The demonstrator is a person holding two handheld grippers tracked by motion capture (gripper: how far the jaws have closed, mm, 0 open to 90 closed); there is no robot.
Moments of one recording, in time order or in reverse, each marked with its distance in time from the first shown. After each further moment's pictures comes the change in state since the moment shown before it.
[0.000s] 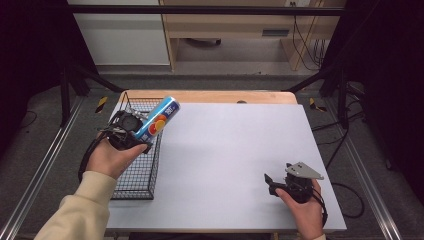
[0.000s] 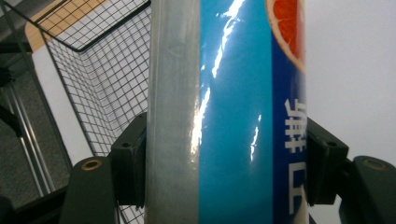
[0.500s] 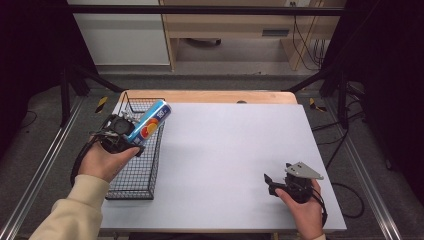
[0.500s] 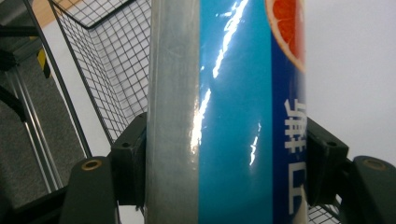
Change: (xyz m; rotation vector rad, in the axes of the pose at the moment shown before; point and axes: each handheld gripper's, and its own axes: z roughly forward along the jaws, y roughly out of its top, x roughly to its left) left arm 0.011 -0.018 0.005 0.034 0.013 -0.024; right arm 0.001 0.000 0.000 -0.002 0.003 -0.006
